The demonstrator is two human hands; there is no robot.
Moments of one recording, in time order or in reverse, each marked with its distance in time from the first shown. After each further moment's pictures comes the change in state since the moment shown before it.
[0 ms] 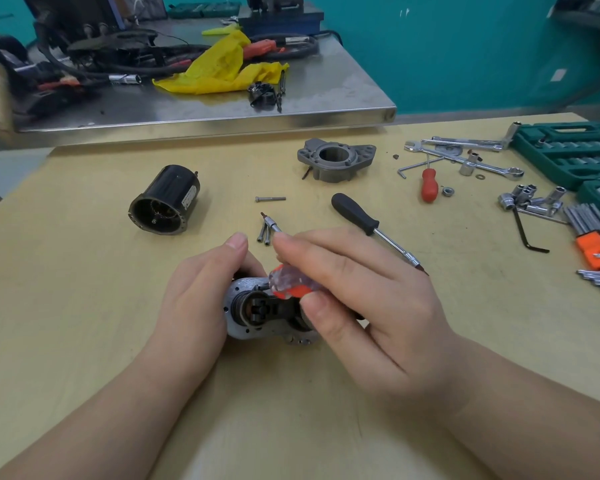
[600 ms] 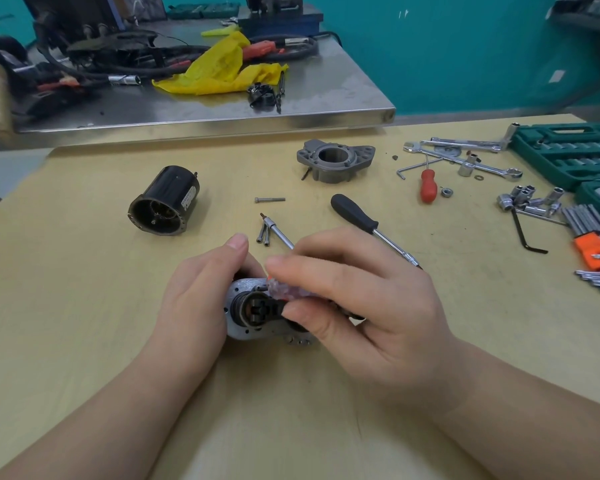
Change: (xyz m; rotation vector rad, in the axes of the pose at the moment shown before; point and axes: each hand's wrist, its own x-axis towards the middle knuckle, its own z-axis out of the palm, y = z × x) left_hand 0.000 0.004 0.003 -0.010 -0.021 -0.042; right_hand 0.001 0.000 0.002 -0.012 0.041 0.006
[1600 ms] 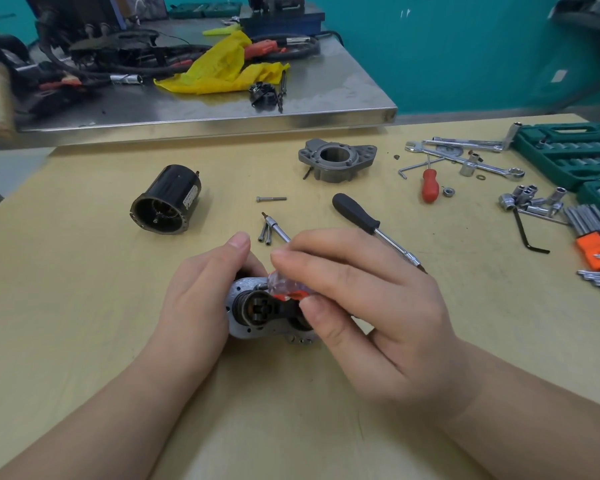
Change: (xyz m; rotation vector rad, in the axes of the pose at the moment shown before) left_hand -0.001 -0.001 -0.001 -0.040 0.022 -0.035; right_hand -0.002 -0.002 -0.002 -0.030 -0.004 -0.032
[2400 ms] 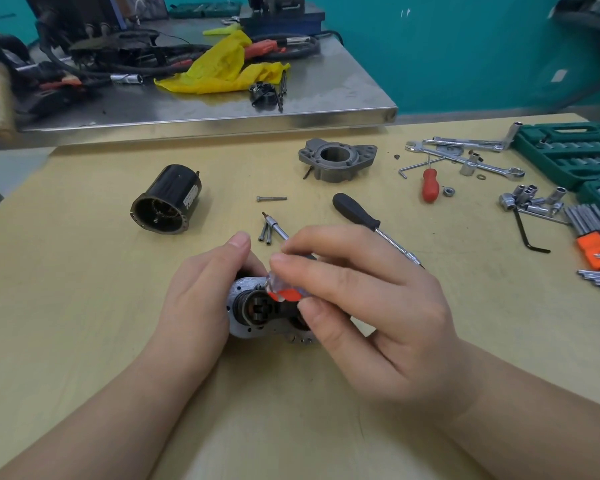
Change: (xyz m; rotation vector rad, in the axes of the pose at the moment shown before) left_hand -0.001 0.004 0.001 0.007 -0.022 0.008; right_hand -0.001 0.000 0.001 0.003 0.009 -0.001
